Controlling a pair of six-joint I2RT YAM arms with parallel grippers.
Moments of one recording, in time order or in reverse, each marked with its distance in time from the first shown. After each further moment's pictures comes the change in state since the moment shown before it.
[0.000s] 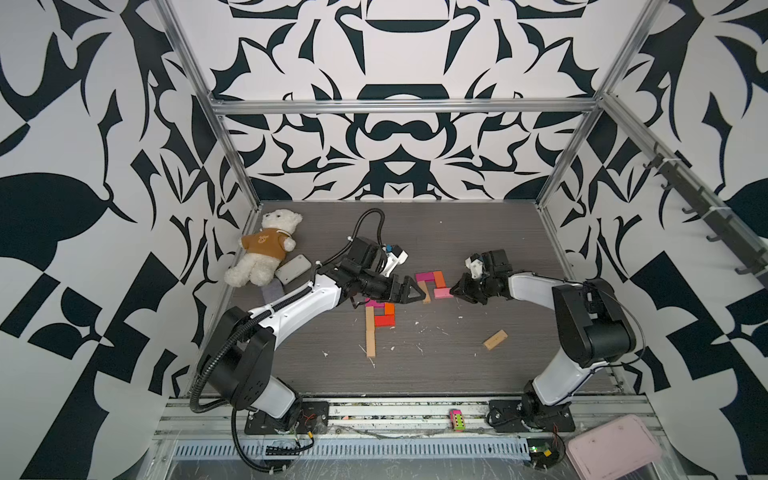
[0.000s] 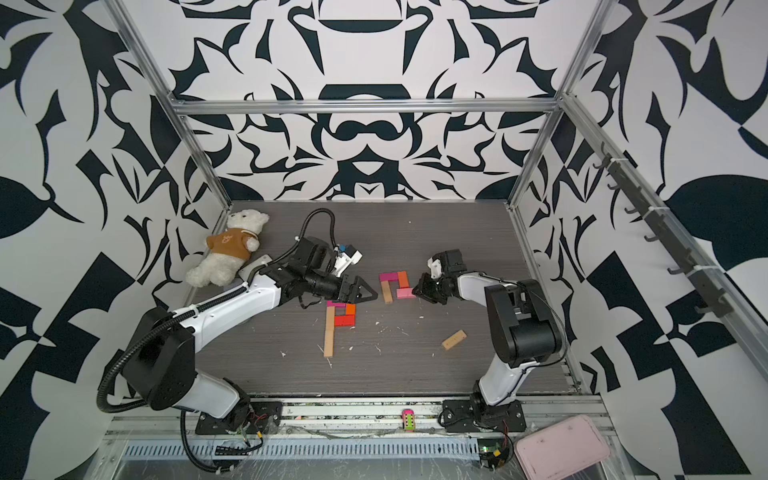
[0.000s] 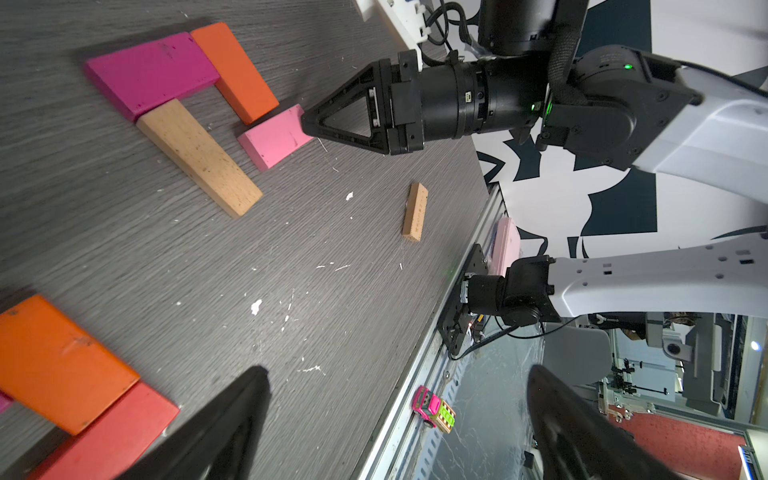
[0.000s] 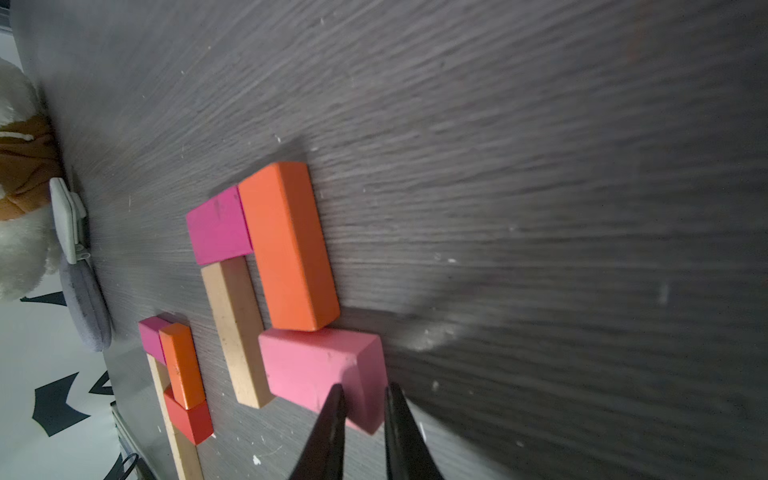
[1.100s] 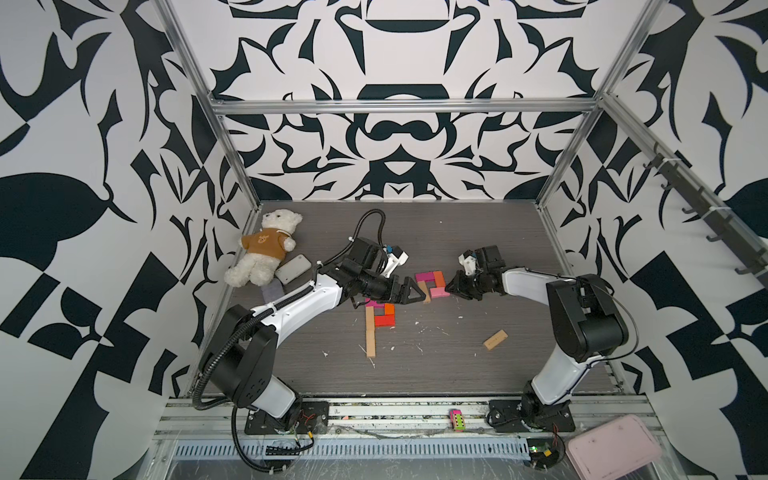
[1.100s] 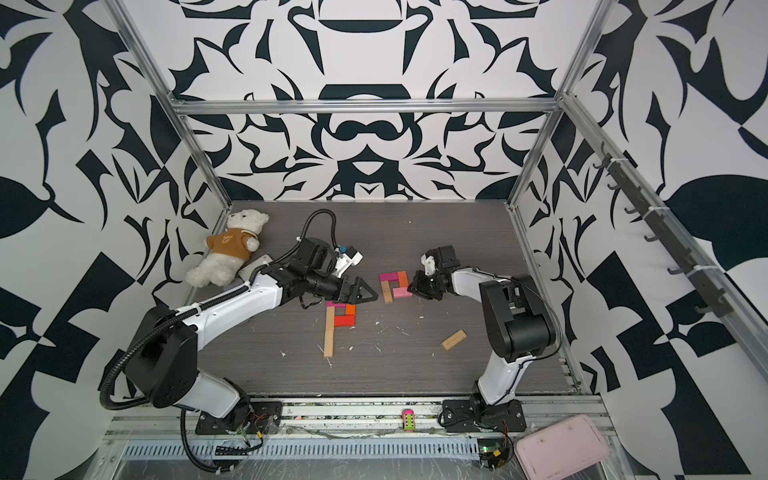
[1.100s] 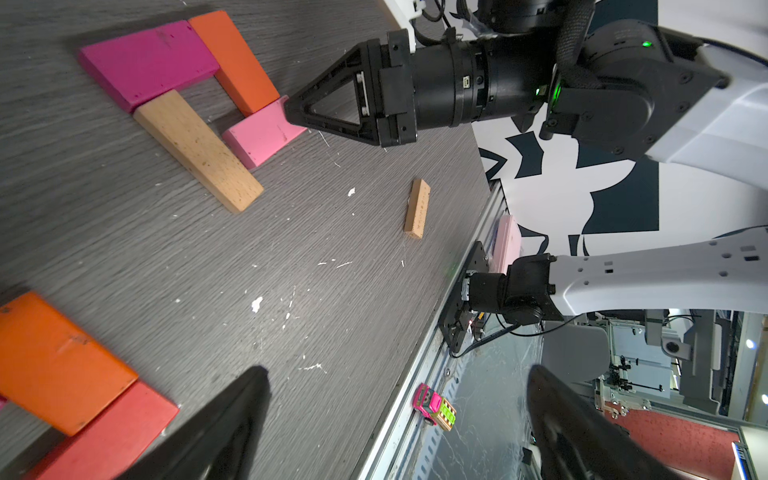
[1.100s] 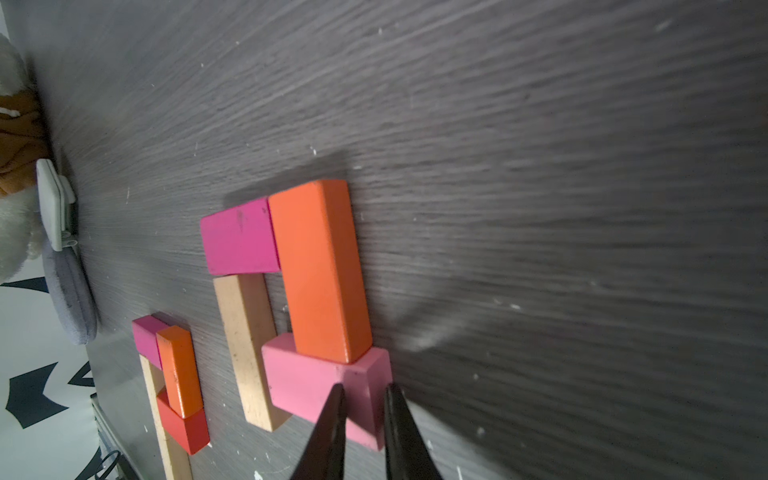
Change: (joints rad) left arm 0.000 0.013 0.000 -0.003 0.006 0.002; right arm 0.045 0.043 0.066 -0.019 0.025 -0.034
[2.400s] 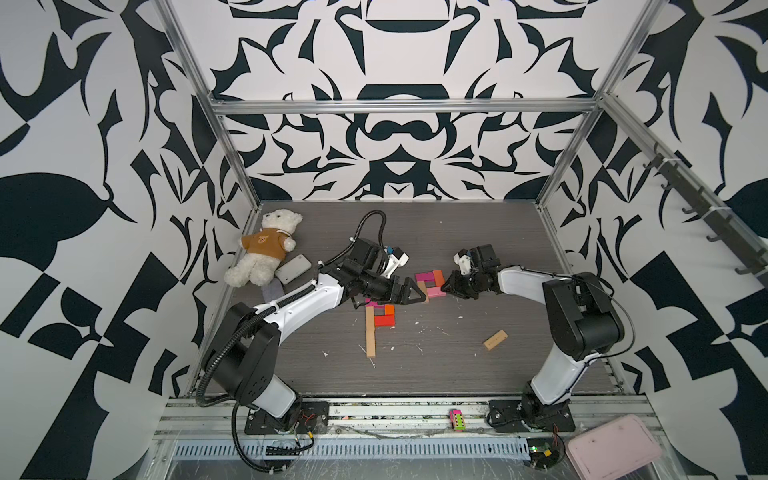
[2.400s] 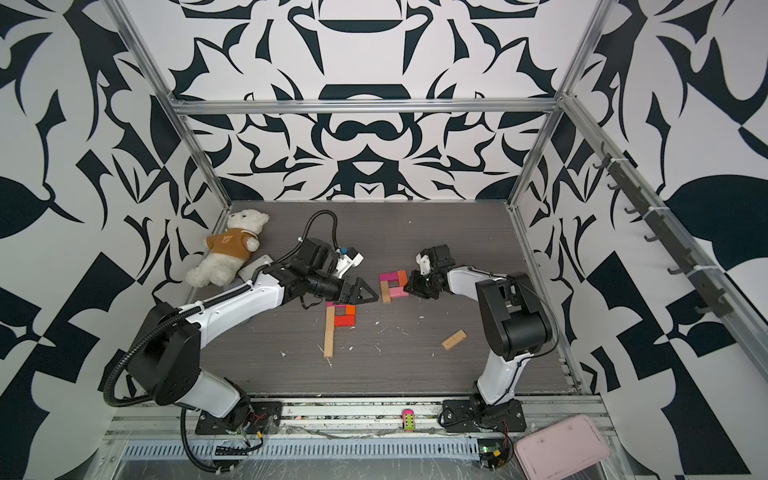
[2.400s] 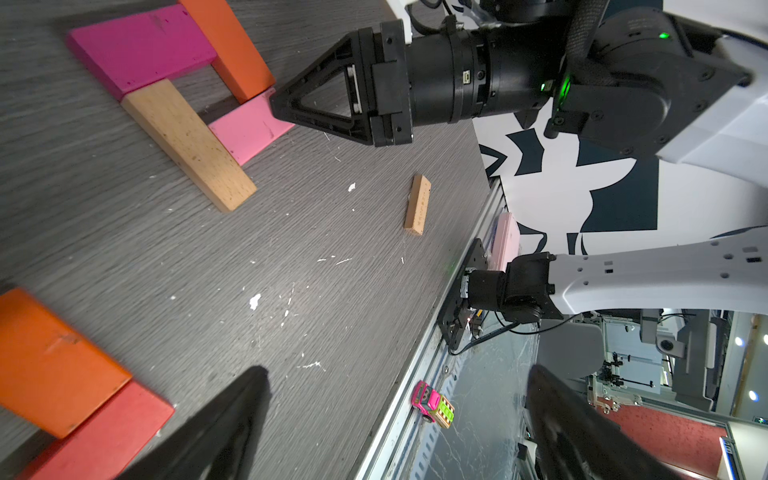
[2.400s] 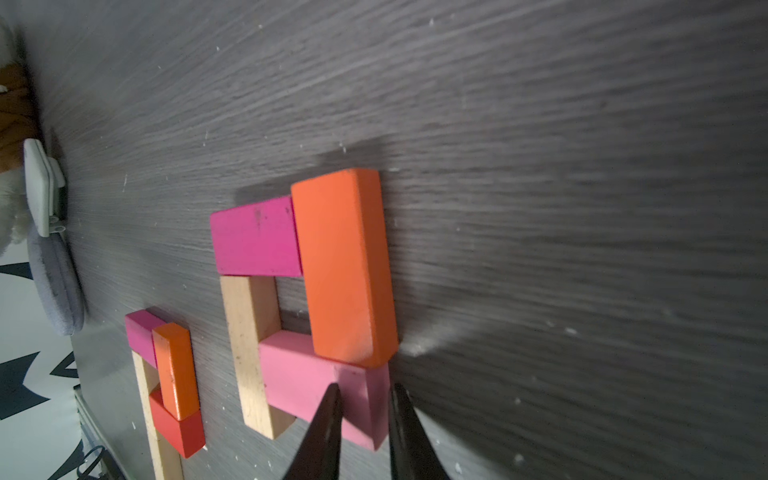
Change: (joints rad) left arm 0.000 0.015 0.000 0.001 0.011 -0.009; right arm 0.032 0.009 0.022 -0.013 0.023 -0.017
